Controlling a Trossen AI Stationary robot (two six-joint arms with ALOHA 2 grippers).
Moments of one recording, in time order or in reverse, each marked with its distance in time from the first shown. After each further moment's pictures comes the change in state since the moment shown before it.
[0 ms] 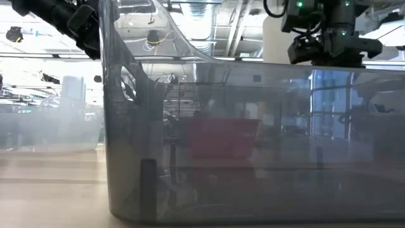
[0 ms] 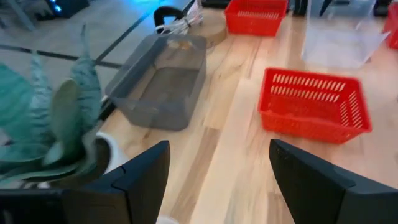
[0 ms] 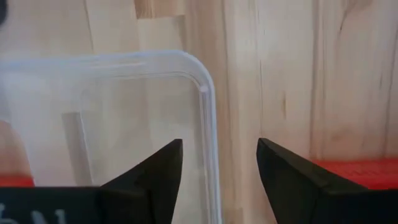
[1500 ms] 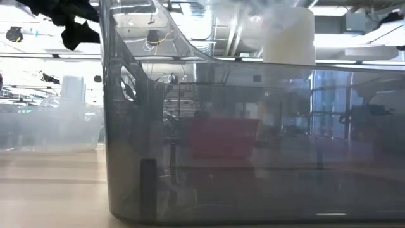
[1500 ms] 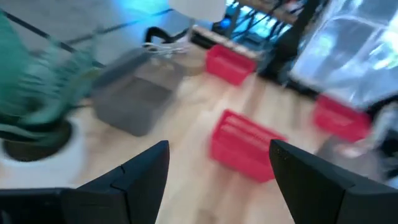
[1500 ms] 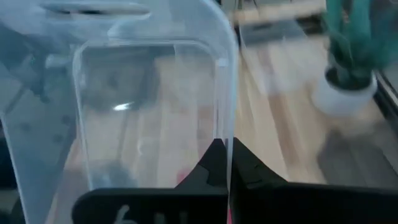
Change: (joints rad) left arm -0.022 -0.226 0.049 -0.109 0.100 -0.410; right arm 0.032 0.167 0.640 0.305 -0.095 0.117
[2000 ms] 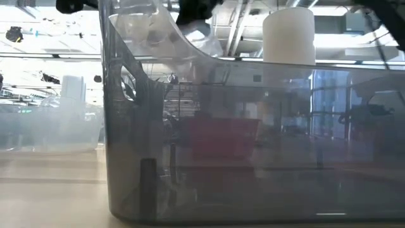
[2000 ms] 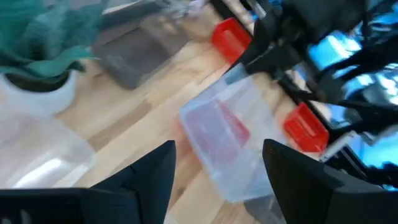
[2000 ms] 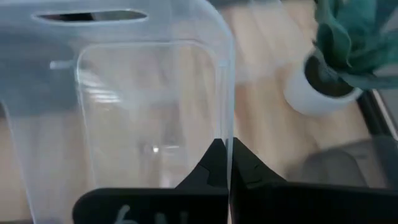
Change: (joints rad) left arm 0.000 0.392 0.620 -0.510 0.004 -0.331; right arm -0.048 0.669 0.755 -0.359 0.126 -0.062
